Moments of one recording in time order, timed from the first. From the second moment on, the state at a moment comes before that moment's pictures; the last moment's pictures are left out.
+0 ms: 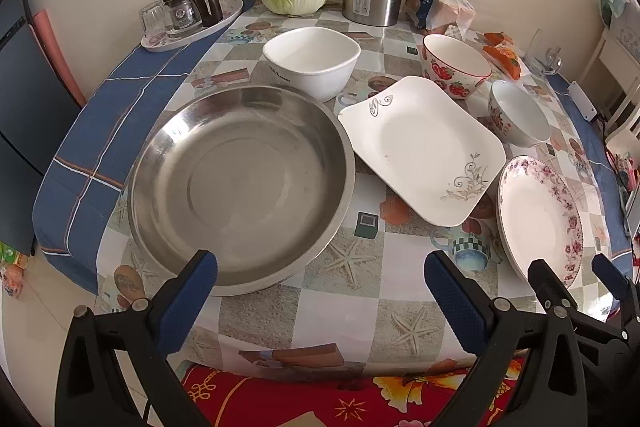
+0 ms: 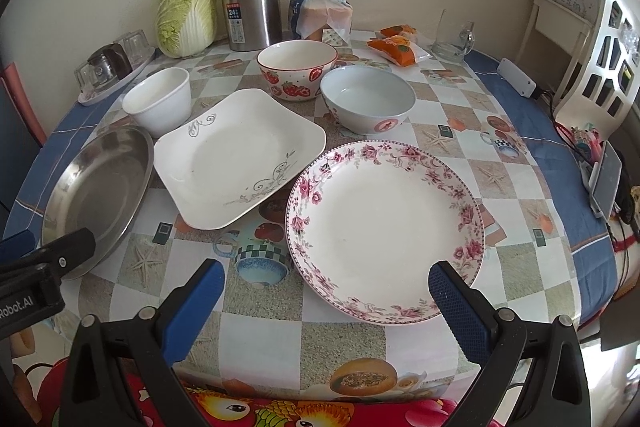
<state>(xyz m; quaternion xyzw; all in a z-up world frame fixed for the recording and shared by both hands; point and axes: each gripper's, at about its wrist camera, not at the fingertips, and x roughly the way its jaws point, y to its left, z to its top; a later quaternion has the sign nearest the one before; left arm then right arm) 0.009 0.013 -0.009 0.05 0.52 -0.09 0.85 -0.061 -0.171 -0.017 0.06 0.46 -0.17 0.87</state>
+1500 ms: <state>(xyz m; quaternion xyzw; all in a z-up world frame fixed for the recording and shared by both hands) 0.085 0.209 -0.047 -0.13 0.43 0.06 0.89 0.043 -0.081 -0.056 0.17 0.49 0.05 0.85</state>
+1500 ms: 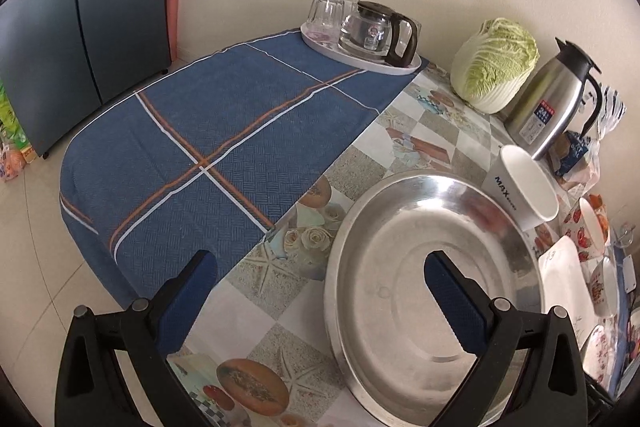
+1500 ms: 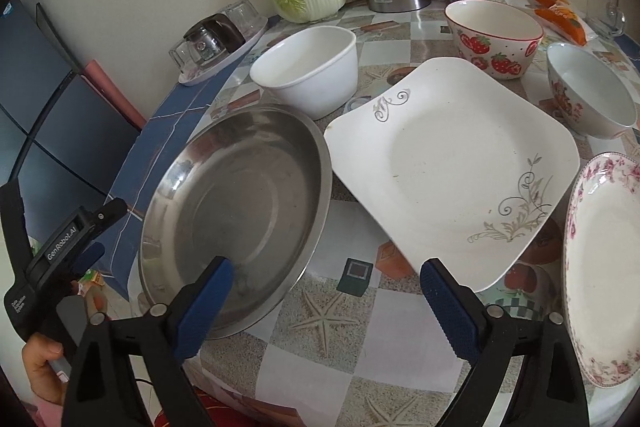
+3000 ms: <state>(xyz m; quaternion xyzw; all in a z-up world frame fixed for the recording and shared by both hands) 0.125 0.191 -0.064 -0.06 0.53 0.02 0.84 0.076 -0.086 -0.068 0.22 0.52 0.10 0.82</state>
